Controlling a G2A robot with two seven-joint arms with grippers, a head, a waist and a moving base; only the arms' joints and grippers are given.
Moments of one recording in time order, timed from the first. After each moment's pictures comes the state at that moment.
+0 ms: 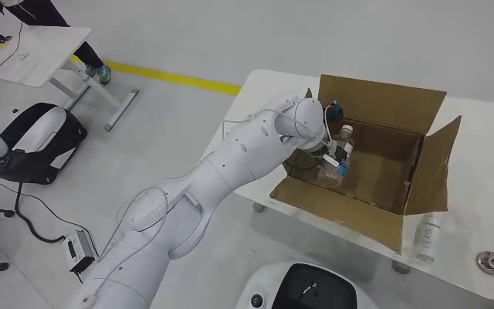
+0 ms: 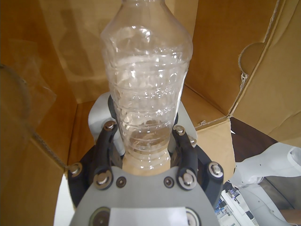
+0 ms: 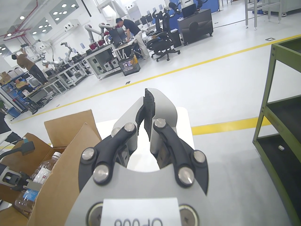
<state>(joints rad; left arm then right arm) 0.19 -1.42 -0.61 -0.97 0.21 0.36 -1.20 -1.33 -1.15 1.96 -2.00 -0.79 -0.04 0.26</state>
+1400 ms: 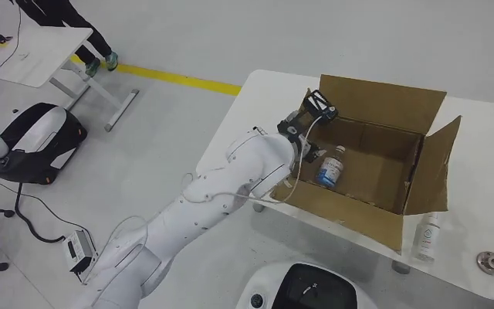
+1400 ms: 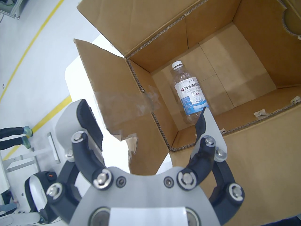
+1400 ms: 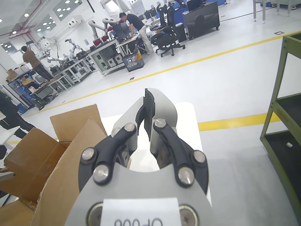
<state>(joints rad) 0.64 -1.18 -0.92 -1.82 1.15 0.04 -1.13 -1.34 -1.14 1.93 -2.00 -0.76 -0.03 0.27</state>
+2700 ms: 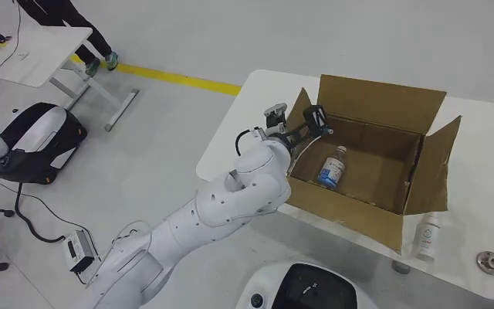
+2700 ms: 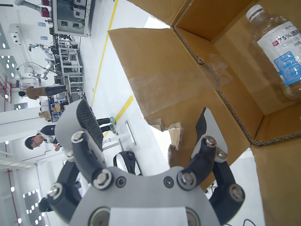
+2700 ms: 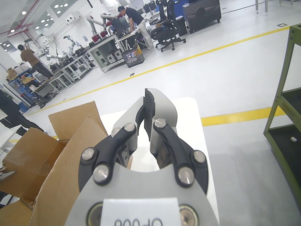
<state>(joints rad) 0.65 -1.20 -0.83 -1.76 1.72 -0.18 -1.17 -1.31 -1.14 1.89 -1.96 -0.76 -0.01 0.28</state>
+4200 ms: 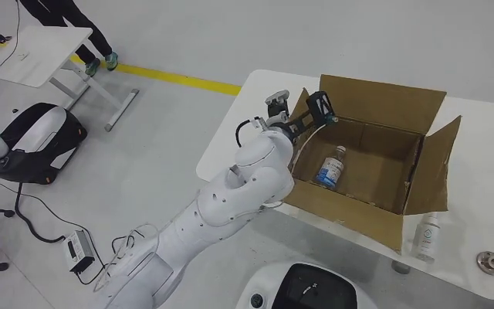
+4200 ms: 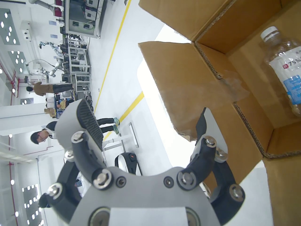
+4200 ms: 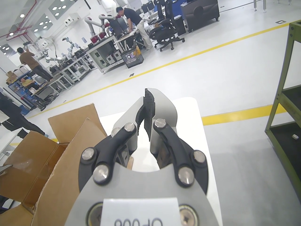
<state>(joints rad) 0.70 -1.28 -0.95 -1.81 1.80 -0.29 -1.13 -1.29 -1.13 1.87 -1.95 -0.75 0.02 0.28</state>
